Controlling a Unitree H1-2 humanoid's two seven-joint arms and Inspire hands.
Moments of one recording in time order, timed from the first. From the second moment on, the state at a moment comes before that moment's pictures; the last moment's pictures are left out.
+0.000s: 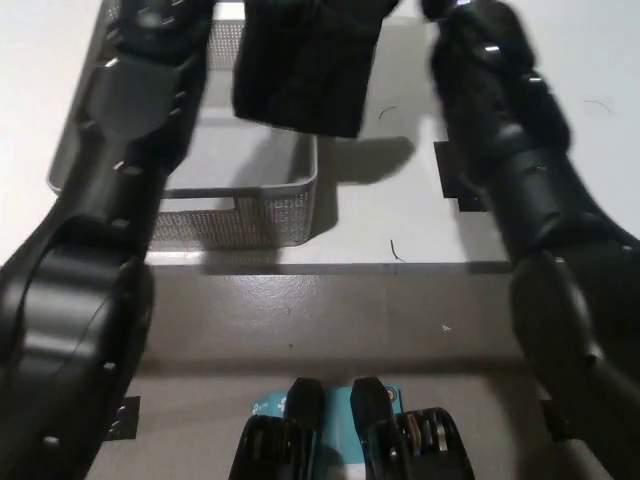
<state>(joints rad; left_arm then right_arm) -1.29 0.17 0.08 0.92 0.02 0.02 -0.05 -1.40 0.03 -0.20 1.19 0.31 -0.02 -0.14</state>
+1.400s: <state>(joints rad) -0.87 0.69 0.12 0.49 -0.16 0.26 -0.29 -1.35 -0.10 0.17 1.22 0.02 -0.04 -0.01</state>
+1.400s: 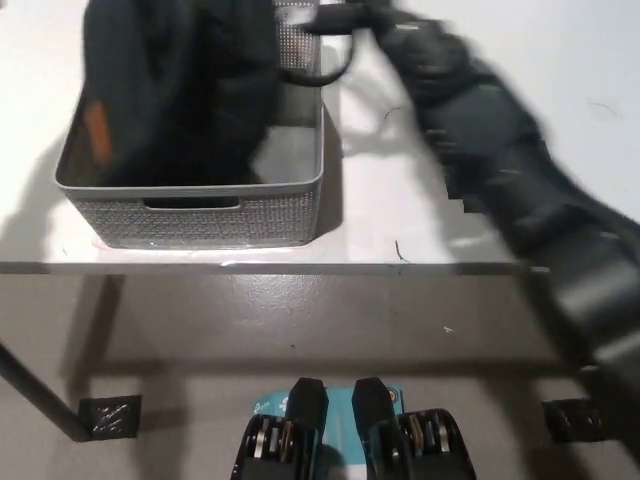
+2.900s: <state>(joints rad) -0.08 0.24 0.15 -0.34 -0.22 0.17 -0.34 -0.04 0.00 -0.07 -0.26 0.37 0.07 0.11</state>
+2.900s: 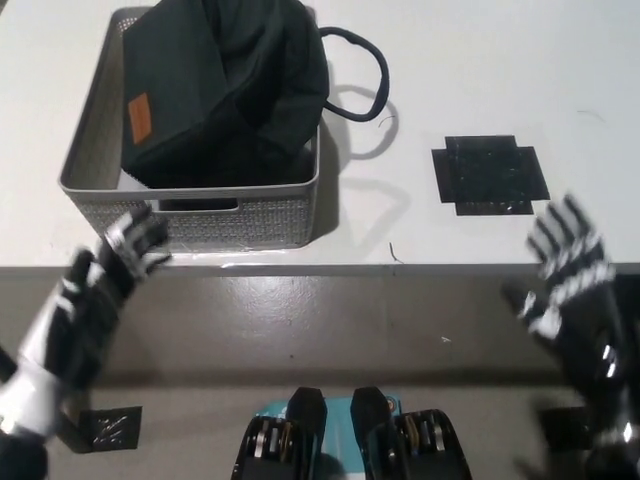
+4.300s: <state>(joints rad) 0.02 0.13 -0.15 -0.01 -0.01 -0.22 -0.32 -0.02 0.12 0.17 0.21 0.13 -0.23 0.18</state>
